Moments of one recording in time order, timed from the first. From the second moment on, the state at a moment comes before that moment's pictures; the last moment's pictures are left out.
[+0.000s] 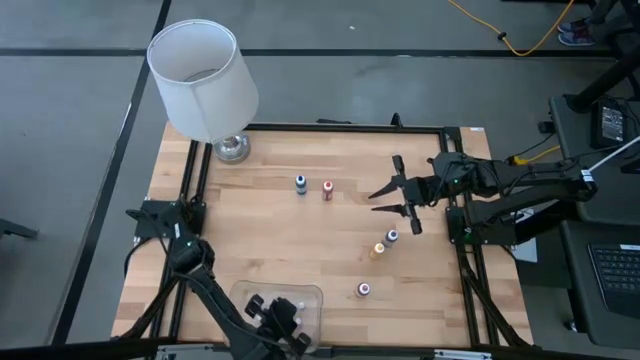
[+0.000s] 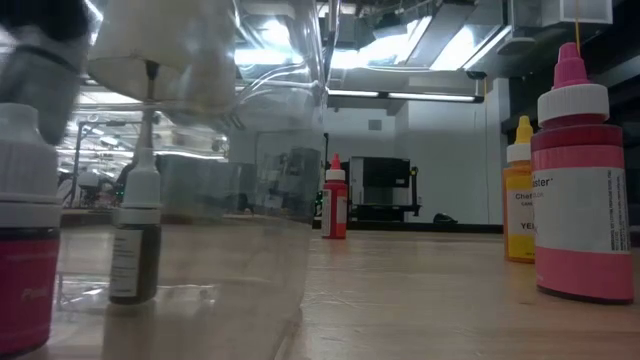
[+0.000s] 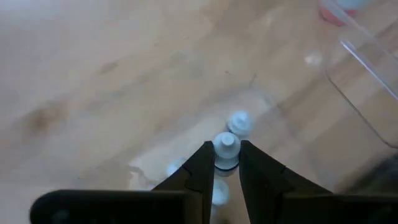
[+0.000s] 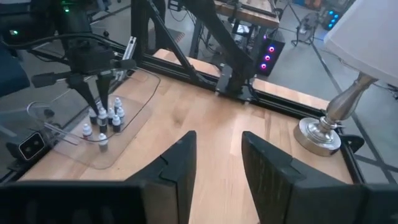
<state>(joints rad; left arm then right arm) -0.84 2.41 2.24 -1.52 -0.61 -1.88 0.08 0.99 0.97 -0.27 -0.10 -0.24</state>
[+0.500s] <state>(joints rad) -0.82 2.40 2.19 -1.52 -0.61 -1.89 0.08 0.99 0.97 -0.27 -0.07 -0.30</state>
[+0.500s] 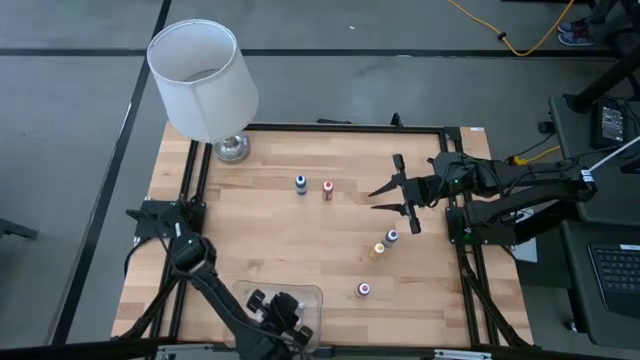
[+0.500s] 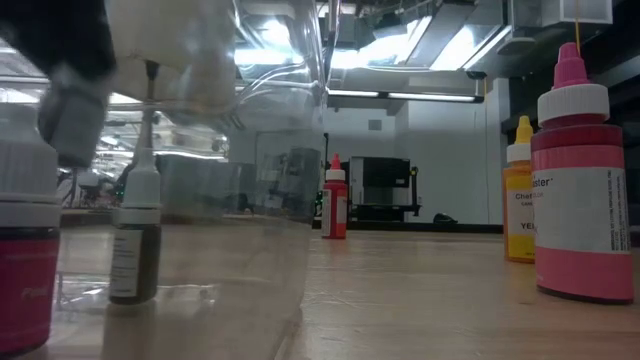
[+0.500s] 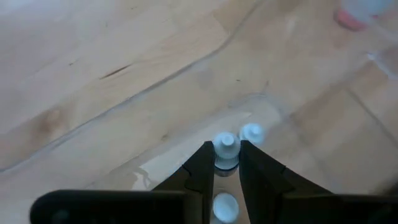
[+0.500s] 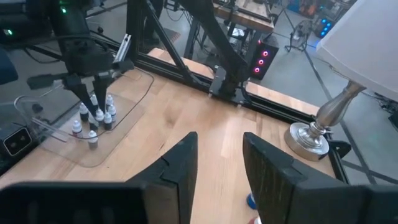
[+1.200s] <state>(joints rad) -0.80 2.43 2.16 -1.46 -0.61 -1.87 0.08 0.99 0.97 -0.28 -0.07 -0.30</state>
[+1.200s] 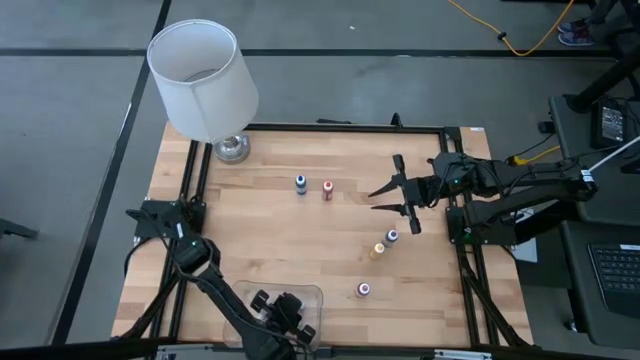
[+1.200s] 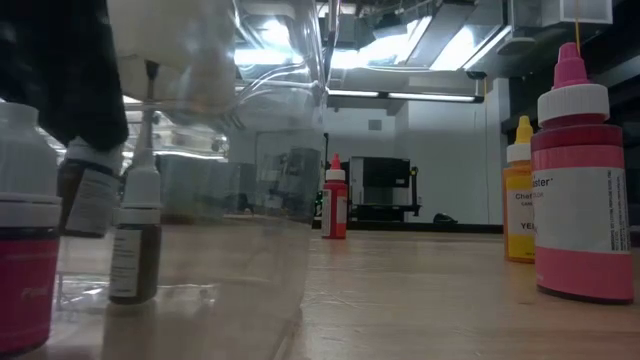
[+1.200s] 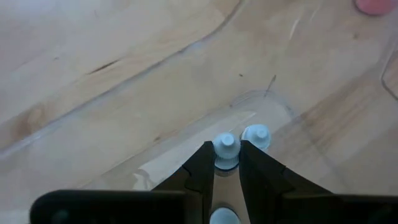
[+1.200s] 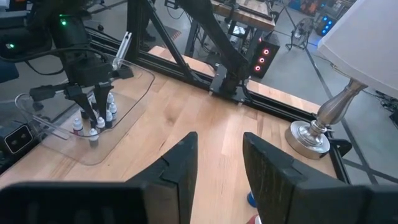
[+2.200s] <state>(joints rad) -0.80 2.46 2.16 -1.45 -0.53 -1.86 0.08 0.99 0.97 -0.28 -0.07 -0.30</state>
